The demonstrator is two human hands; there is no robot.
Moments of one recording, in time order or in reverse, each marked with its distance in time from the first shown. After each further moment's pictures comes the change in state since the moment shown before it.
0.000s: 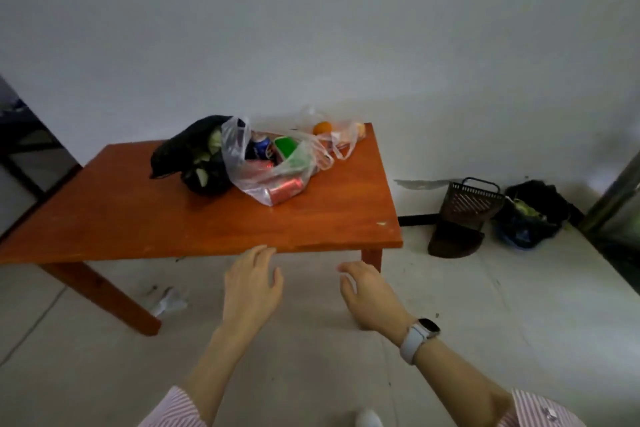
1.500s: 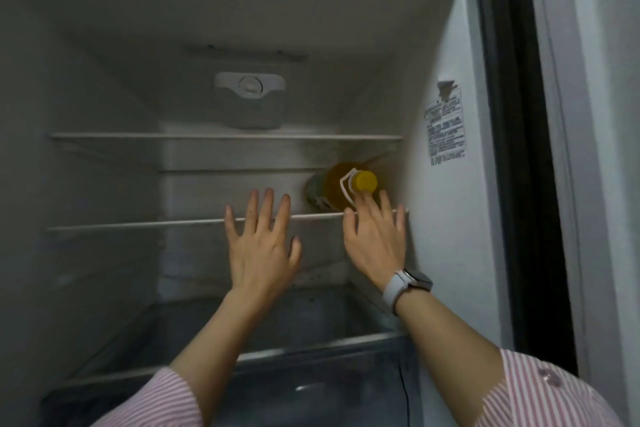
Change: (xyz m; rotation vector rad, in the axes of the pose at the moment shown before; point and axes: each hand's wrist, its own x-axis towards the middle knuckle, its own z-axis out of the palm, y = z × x) left_hand -0.685 1.092 -0.234 -0.994 0.468 1.632; right_hand -1.018 0.079 -0.770 -1.265 1.579 1.245
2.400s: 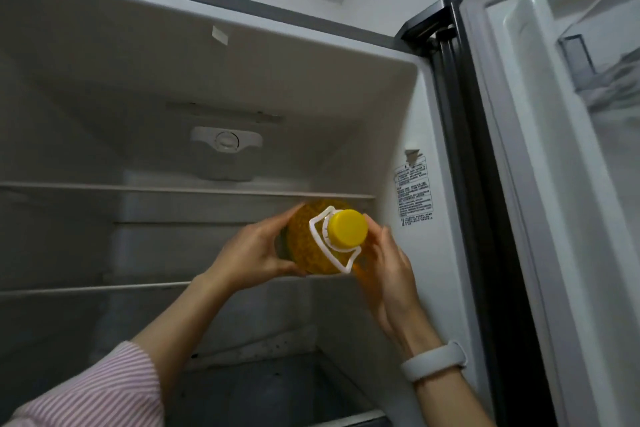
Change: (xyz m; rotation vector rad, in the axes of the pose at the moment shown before) left_hand 0.093 -0.004 -0.020 -0.766 -0.106 0.362; right_hand 0.003 0.007 -0.061 1.289 -0.041 0.114
